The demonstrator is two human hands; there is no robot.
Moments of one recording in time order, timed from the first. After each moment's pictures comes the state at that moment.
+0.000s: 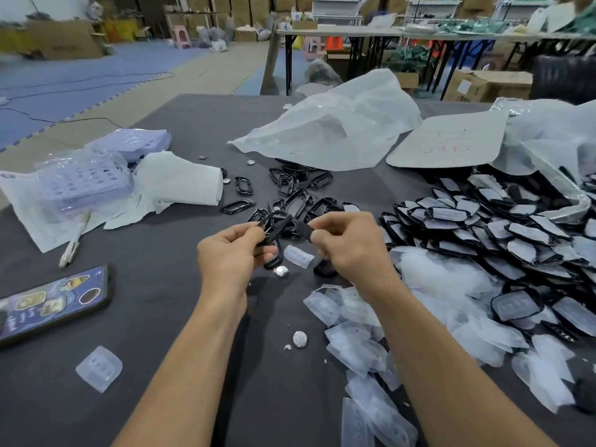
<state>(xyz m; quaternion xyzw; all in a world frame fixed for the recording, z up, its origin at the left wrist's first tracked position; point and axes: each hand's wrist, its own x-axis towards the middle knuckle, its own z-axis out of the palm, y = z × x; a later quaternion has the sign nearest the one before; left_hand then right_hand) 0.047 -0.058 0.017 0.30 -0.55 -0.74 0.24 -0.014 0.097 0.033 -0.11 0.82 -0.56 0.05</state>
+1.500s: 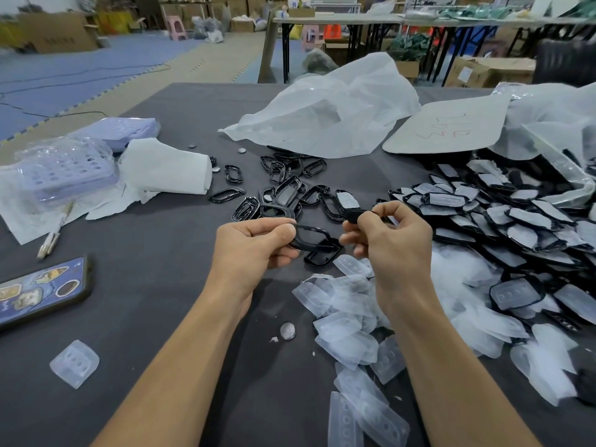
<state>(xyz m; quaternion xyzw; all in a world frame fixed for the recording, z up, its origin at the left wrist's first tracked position) 0.051 -0.033 0.017 0.17 -0.64 -0.73 0.14 0.004 0.138 0.024 0.02 0.64 -0.77 -0.04</state>
